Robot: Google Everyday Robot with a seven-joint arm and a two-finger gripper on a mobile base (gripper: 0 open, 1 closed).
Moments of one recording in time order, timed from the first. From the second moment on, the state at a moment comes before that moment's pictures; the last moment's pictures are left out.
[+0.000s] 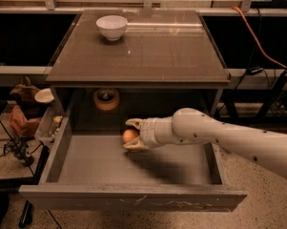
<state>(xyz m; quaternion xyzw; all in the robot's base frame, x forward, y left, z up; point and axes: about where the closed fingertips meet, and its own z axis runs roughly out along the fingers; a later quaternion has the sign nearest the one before) 0.584 0.032 0.637 -0.67 0.59 0.11 0.43</state>
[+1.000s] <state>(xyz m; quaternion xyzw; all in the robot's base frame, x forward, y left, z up) 0.577 0.021 0.649 -0.66 0.60 0.11 0.44</state>
